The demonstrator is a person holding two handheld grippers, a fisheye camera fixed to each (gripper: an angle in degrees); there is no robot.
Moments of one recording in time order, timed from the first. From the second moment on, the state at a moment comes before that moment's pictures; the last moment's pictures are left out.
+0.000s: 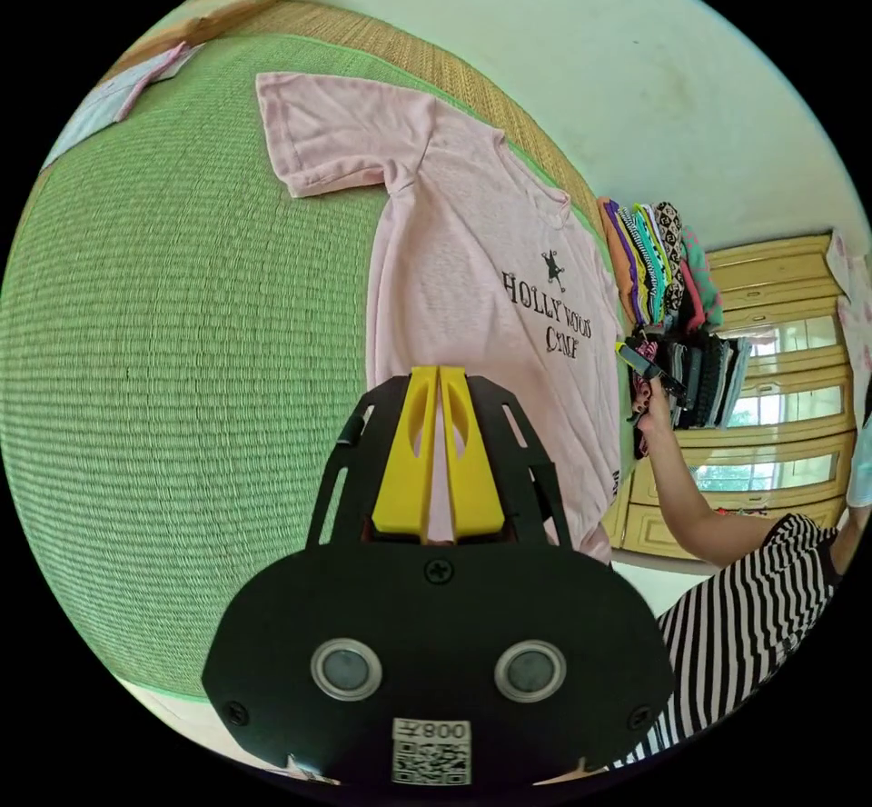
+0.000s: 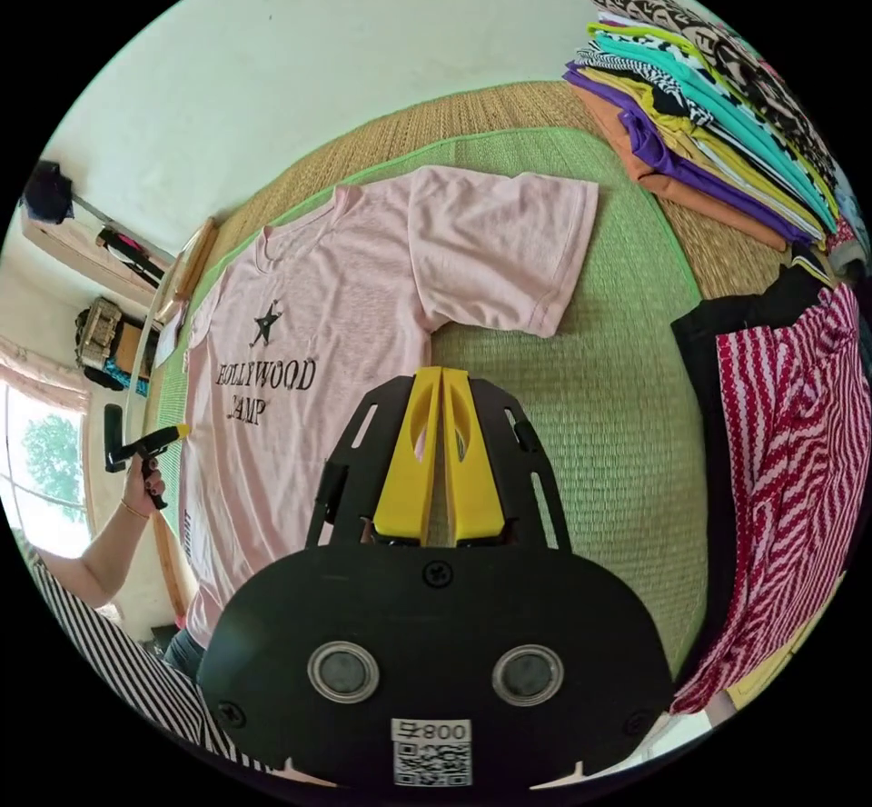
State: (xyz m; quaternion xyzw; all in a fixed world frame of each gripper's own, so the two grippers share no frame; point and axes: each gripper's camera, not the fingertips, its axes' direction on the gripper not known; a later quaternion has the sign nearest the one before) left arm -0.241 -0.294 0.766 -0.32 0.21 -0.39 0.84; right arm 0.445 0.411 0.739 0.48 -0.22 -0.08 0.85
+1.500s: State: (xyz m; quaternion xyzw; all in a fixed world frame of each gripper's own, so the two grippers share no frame) left arm -0.085 -0.352 0.801 -0.27 0.38 -0.33 0.82; right arm 0.503 0.549 0.805 0.48 -0.33 -0.02 0.81
